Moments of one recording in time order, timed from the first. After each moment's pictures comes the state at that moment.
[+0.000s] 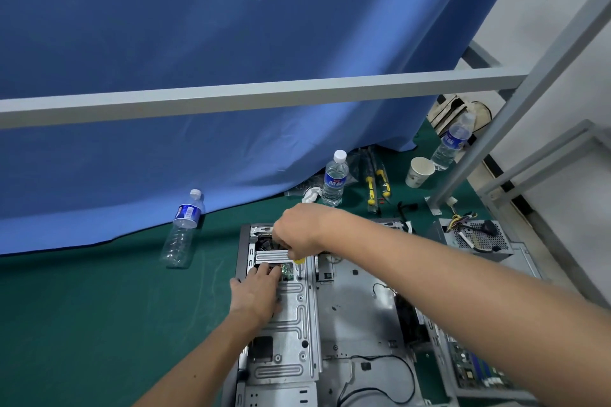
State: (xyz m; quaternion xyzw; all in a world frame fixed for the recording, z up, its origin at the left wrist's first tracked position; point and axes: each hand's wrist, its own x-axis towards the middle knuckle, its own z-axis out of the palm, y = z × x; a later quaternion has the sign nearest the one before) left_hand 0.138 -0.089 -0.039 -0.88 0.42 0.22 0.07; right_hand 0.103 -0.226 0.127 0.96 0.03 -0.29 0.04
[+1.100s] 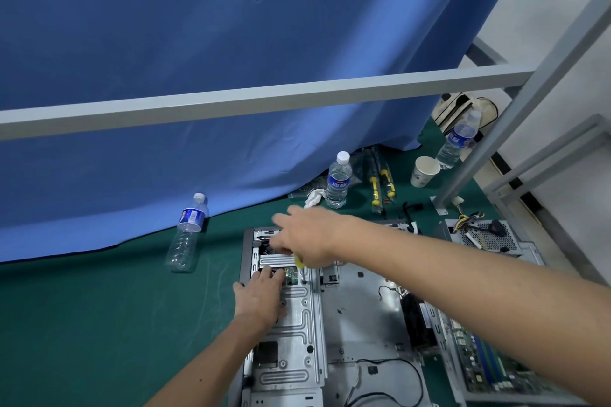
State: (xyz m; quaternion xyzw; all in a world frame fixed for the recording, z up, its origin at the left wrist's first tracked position) left_hand 0.139 -0.091 -0.039 -0.88 0.41 0.23 0.06; right_hand 0.087 -0.231 0.129 0.97 0.05 -0.24 0.02
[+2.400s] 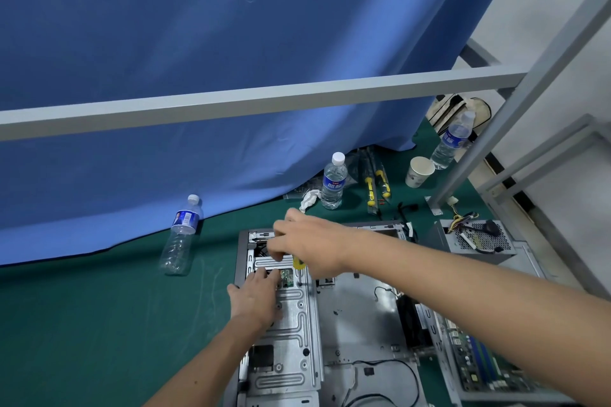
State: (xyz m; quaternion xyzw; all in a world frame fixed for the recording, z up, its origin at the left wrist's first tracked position) left_hand 0.141 -0.096 -0.040 -0.89 0.39 0.25 0.05; right_hand 0.069 -0.238 0.120 0.98 0.07 -0.17 -0.03
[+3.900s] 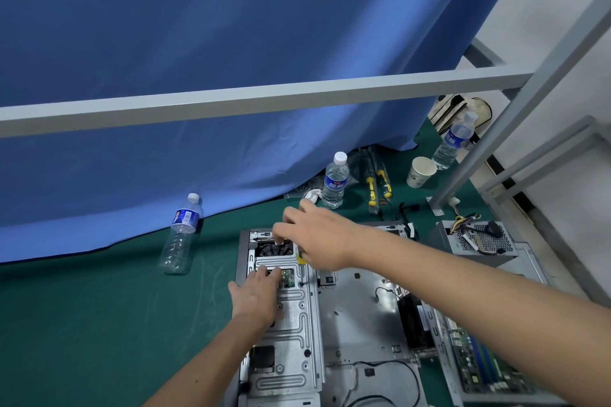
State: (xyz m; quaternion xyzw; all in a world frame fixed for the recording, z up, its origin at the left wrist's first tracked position) left_hand 0.142 -0.100 -0.041 -0.90 0.39 0.22 0.05; right_hand 0.072 -0.246 0.115 0.98 -0.01 -0.16 -0.08
